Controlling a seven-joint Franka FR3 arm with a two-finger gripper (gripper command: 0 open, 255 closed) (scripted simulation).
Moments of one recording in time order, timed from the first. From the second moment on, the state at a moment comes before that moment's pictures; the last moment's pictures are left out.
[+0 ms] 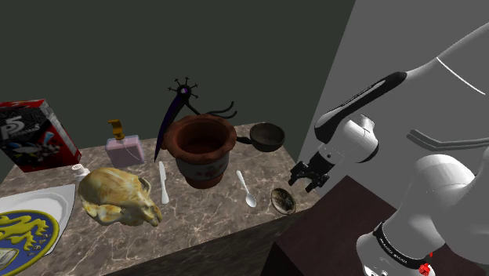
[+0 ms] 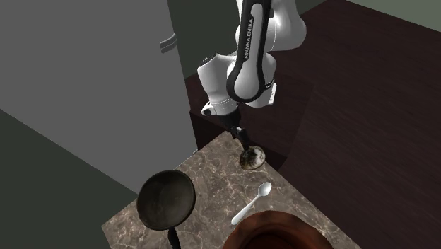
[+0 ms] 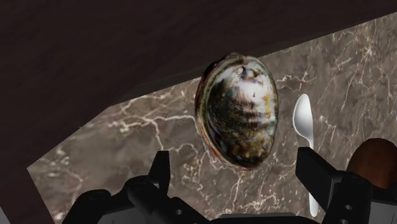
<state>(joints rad) 0.58 -0.23 -0.61 -2.96 1.07 2.70 -0.45</state>
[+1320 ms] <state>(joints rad) 0.64 -0.15 -0.62 -2.94 1.22 2.70 -0.56</state>
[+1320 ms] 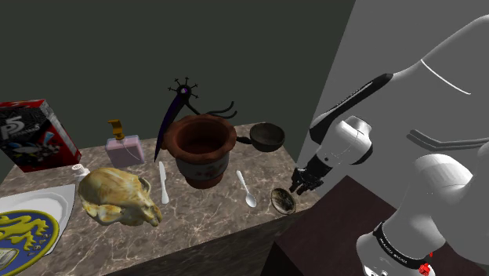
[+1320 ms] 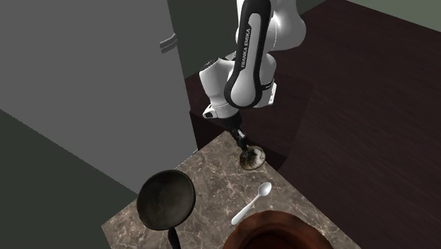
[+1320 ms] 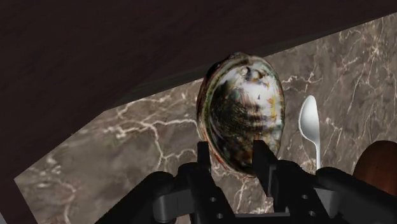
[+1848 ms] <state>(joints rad) 0.14 -0.06 0.24 -3.01 0.64 3.04 0.16</state>
